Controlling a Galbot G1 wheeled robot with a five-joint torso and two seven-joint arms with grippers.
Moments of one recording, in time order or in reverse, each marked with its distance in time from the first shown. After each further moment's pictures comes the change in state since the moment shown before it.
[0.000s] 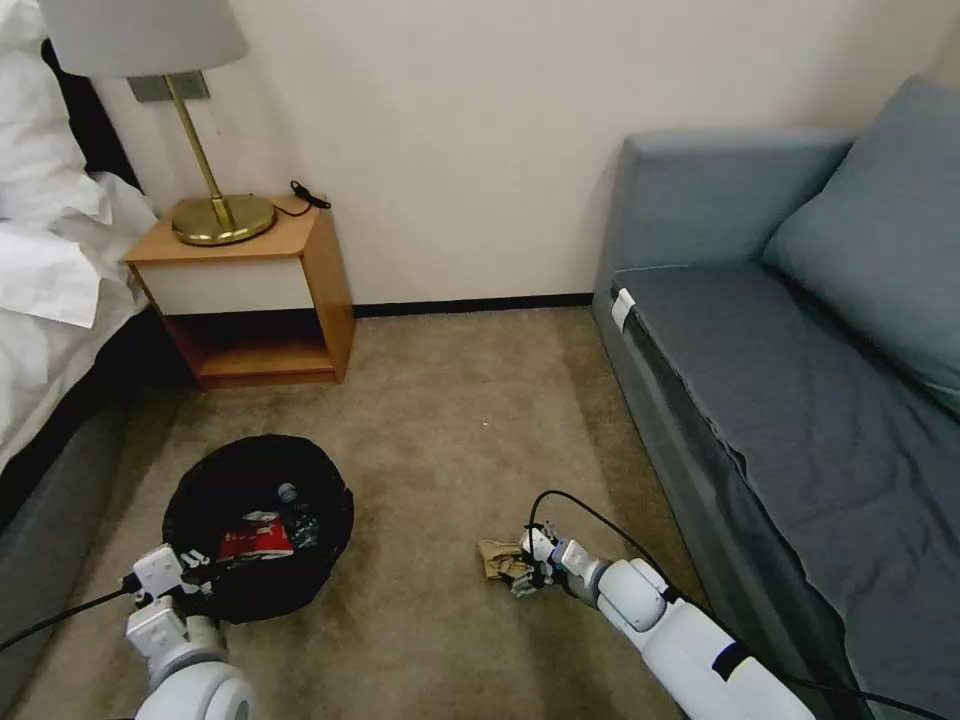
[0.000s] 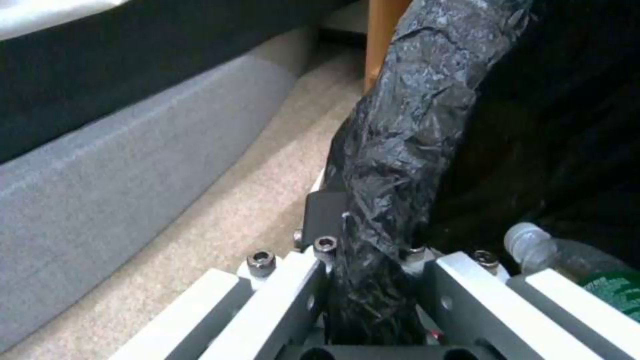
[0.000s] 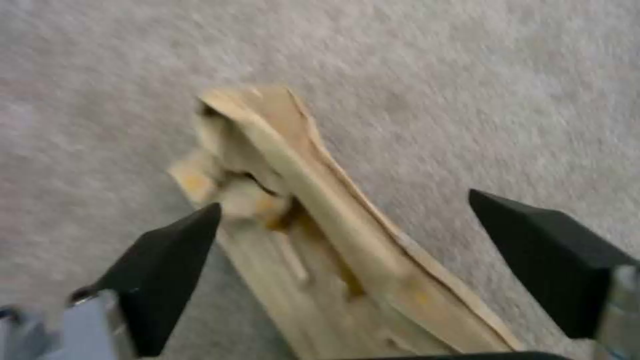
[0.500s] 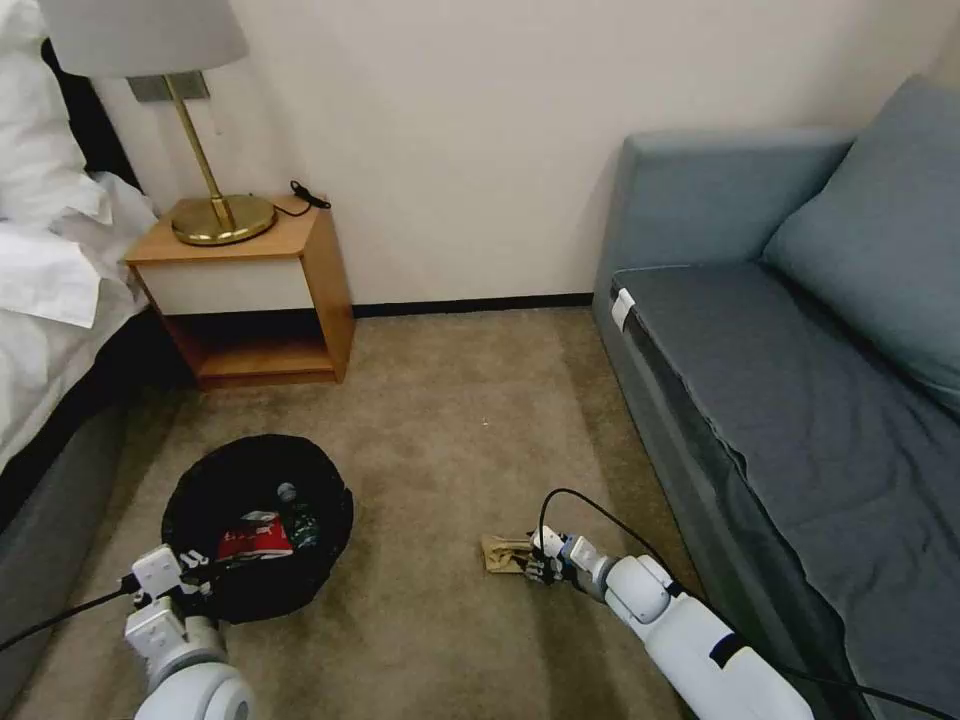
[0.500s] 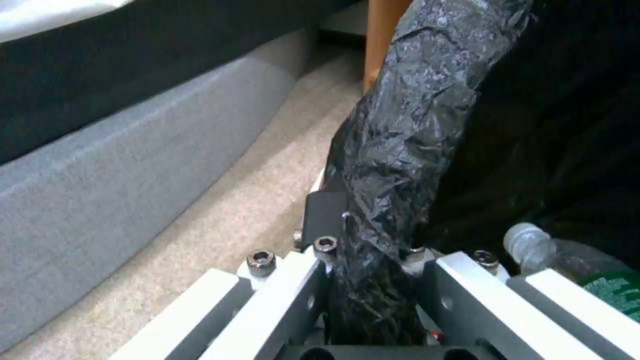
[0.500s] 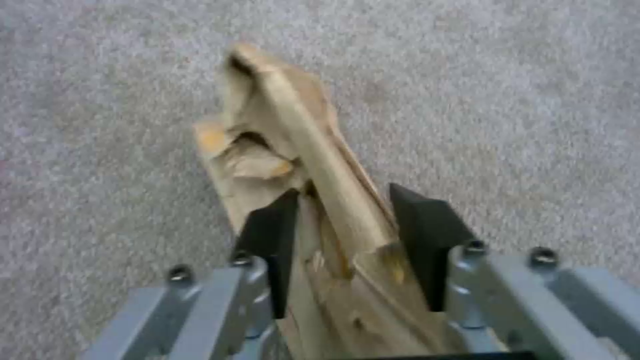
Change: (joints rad) left arm 0.002 -0.002 -0.001 -0.009 0.000 0.000 0.001; right arm 0.019 0.010 0.011 -0.048 -0.001 0.038 -0.003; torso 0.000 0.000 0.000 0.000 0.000
